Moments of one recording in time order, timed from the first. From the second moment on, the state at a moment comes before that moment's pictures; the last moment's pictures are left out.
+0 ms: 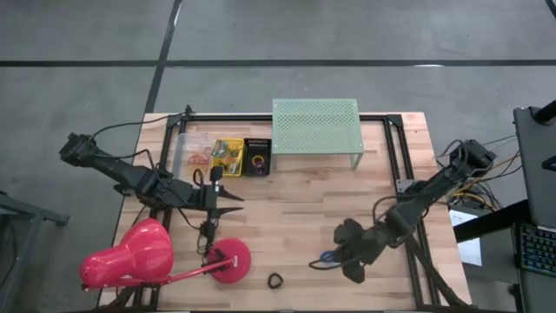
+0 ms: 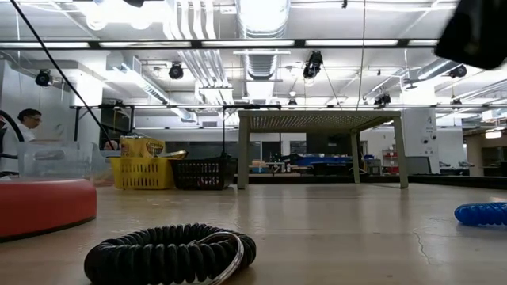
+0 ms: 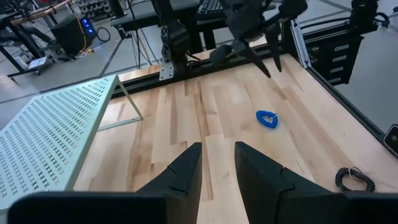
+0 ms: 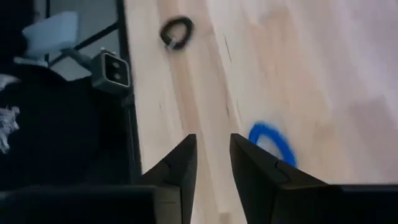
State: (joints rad) left arm -0.42 0.98 0.80 -0.20 -0.37 0.10; right arm 0.66 1.40 0.91 -0.37 0.15 0.96
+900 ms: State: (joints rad) left arm -0.42 0.98 0.80 -0.20 -0.37 0.11; right arm 0.70 1.69 0.91 -0.23 0.13 0.39
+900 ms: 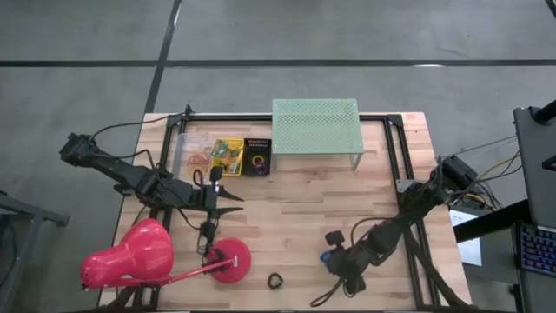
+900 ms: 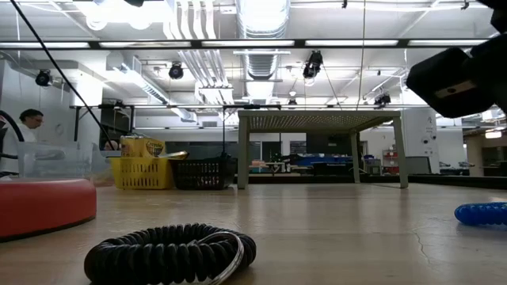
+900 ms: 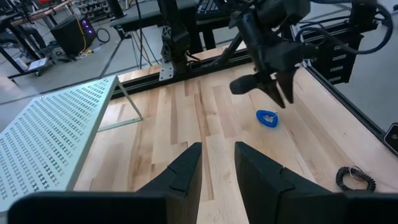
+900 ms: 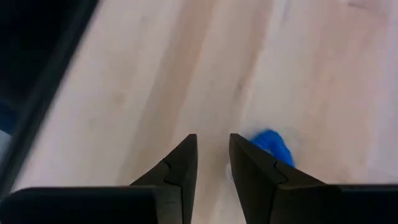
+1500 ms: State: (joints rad) left arm -0.42 0.98 0.80 -0.20 -0.37 0.10; right arm 0.70 1.71 0.91 -0.31 0.19 0.39
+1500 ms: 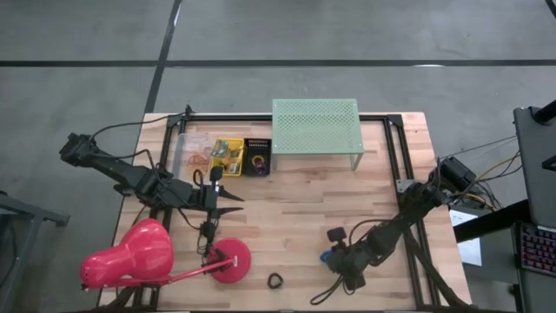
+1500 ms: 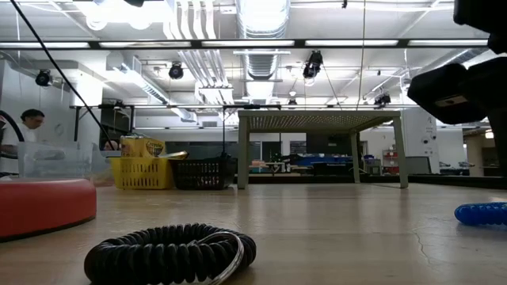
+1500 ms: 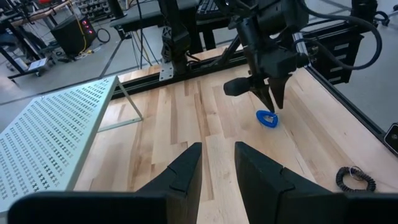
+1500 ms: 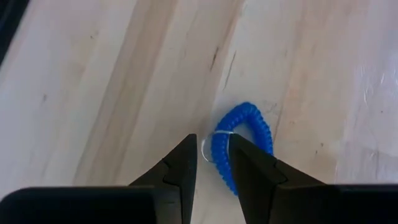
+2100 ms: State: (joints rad) left arm -0.42 0.98 0.80 -0.20 -0.37 0.10; right arm 0.70 1.71 0.85 -0.33 0.19 0.39
